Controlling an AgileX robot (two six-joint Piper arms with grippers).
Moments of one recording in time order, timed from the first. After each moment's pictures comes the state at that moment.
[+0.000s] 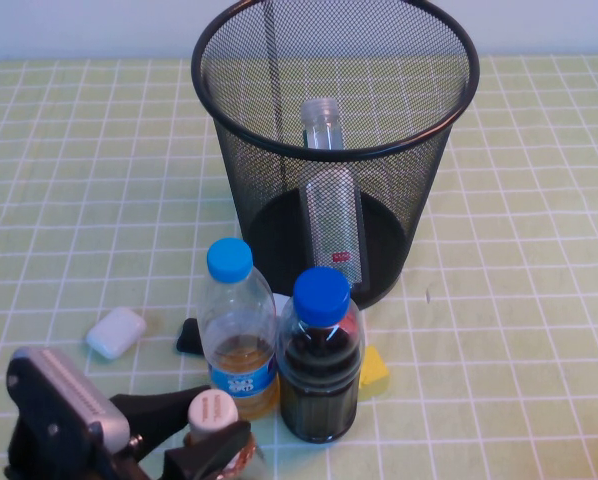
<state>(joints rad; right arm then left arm) -0.07 -0.03 0.03 -0.05 0.32 -0.05 -0.91 0.88 -0.18 -0.07 -0.31 -0.15</state>
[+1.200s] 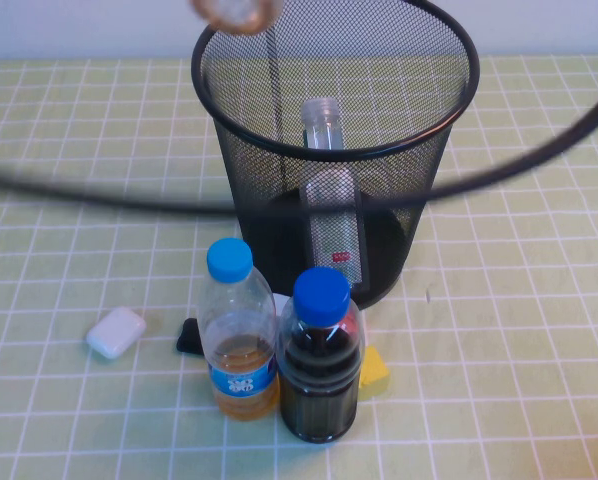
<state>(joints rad) -0.07 -0.03 0.03 -0.05 0.32 -0.05 -0.87 1.58 -2.28 0.23 1.12 0.16</state>
